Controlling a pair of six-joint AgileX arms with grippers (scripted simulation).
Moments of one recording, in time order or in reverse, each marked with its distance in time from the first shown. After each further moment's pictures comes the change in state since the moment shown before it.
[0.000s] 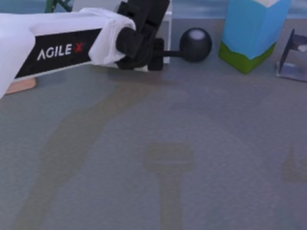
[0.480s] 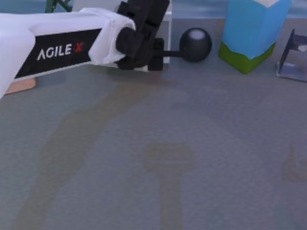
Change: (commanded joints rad) left arm -0.008 0.002 0.004 0.001 0.007 -0.005; right arm 0.000 0.000 0.000 0.000 0.000 0.000
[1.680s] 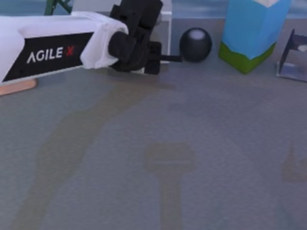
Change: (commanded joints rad) left arm 0.020 -0.047 -0.074 0.040 0.038 0.063; right arm 0.000 0.000 0.000 0.000 0.000 0.000
